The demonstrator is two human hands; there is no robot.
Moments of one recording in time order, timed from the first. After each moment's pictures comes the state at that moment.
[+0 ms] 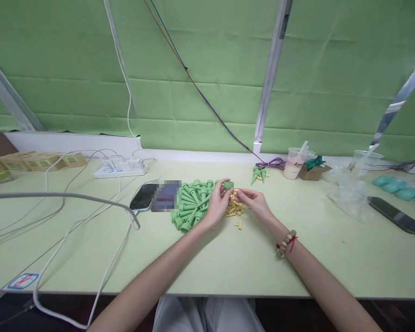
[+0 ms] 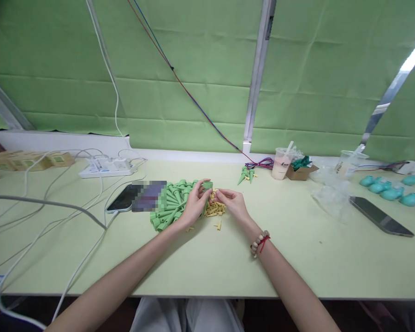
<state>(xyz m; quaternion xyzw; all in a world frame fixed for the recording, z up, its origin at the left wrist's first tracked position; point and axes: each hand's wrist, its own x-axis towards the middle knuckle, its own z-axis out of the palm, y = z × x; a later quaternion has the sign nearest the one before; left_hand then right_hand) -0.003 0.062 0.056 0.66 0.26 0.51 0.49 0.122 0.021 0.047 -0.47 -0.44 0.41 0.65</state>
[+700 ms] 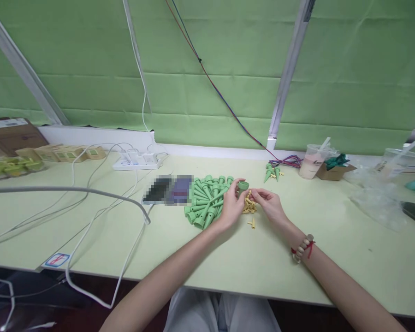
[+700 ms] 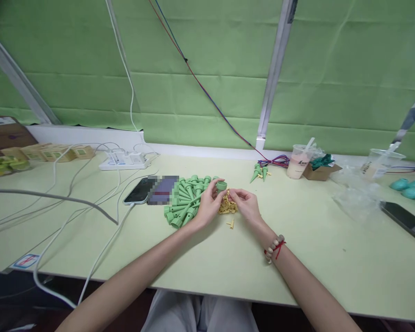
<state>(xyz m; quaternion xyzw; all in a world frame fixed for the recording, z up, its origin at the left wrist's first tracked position) -0.005 0.052 0.049 0.69 0.28 0.51 0.44 0.115 0.016 0.042 -0.50 -0.45 0.35 0.65</state>
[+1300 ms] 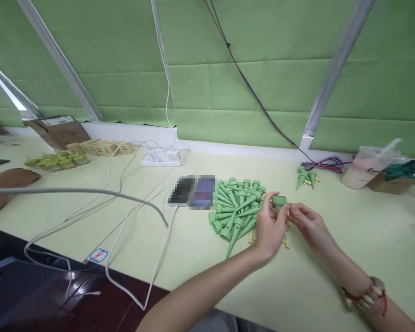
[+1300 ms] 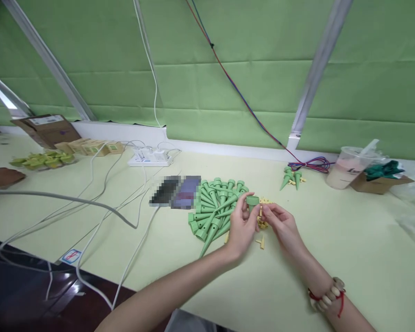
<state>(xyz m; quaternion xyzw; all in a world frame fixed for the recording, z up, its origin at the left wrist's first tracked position) -0.001 0.021 0.051 0.53 0.30 0.53 0.60 0.114 0.003 0.039 -0.52 -0.41 0.40 0.63</state>
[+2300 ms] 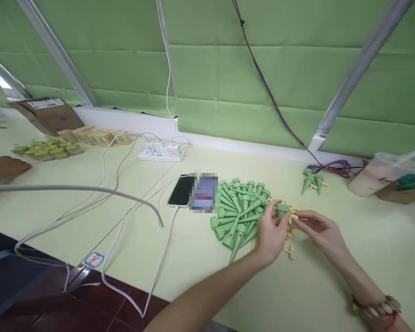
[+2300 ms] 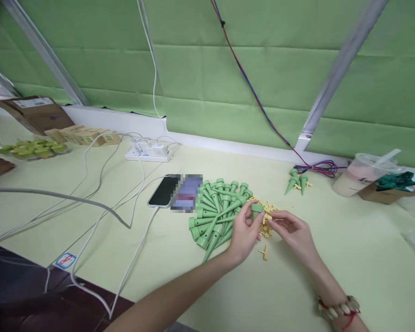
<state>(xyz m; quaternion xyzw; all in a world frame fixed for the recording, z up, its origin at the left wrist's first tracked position) 0.001 0.036 0.040 0.48 0.34 0.49 0.65 0.140 0.009 0.036 -0.59 -0.53 0.28 0.54</state>
